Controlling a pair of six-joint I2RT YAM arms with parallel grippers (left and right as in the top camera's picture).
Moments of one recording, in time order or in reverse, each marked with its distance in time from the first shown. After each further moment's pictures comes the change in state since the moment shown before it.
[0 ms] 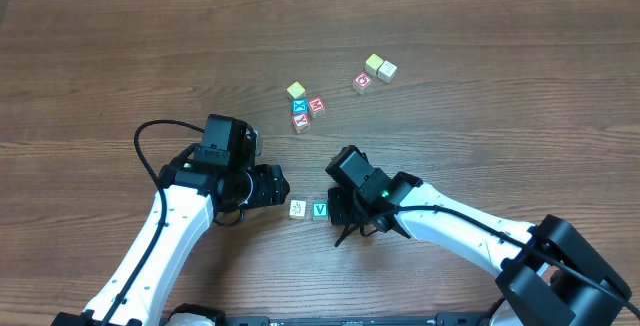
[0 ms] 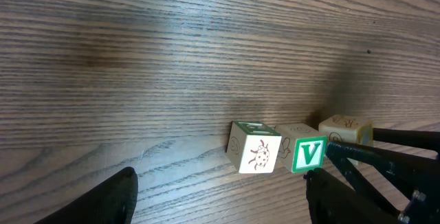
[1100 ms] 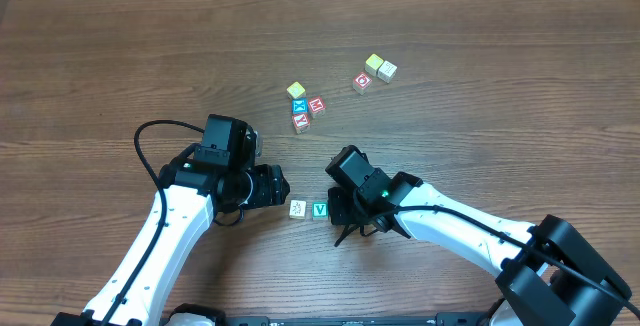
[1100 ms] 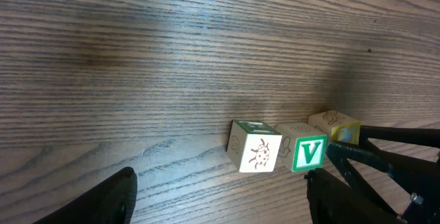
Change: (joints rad) left arm 0.000 0.000 0.000 -0.003 0.000 0.000; right arm 0.000 0.000 0.000 -0.005 0.000 0.003
